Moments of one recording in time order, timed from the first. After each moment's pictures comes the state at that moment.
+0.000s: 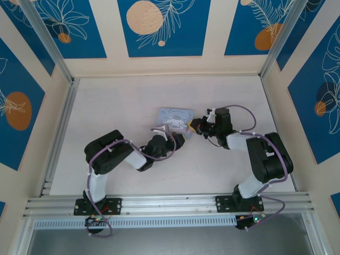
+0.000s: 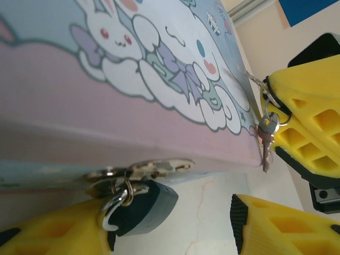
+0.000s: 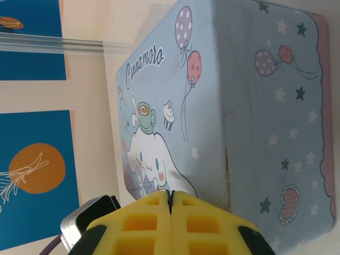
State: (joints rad) left arm -0.89 1.98 0.67 0.99 -0.10 -0.99; right arm 0.26 1.59 0.62 0.42 -0.65 1.08
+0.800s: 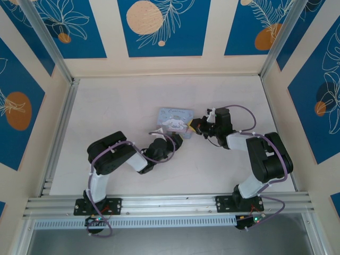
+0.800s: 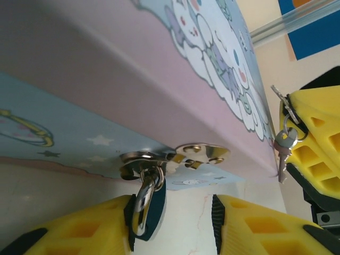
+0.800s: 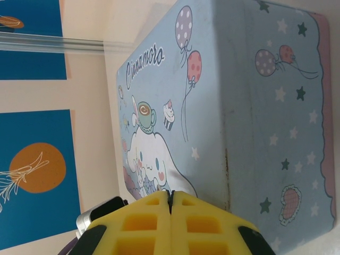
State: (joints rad) left arm -0.93 2.00 0.66 1.02 -0.23 -1.13; right arm 0.25 1.60 0.62 0.43 -0.65 1.08
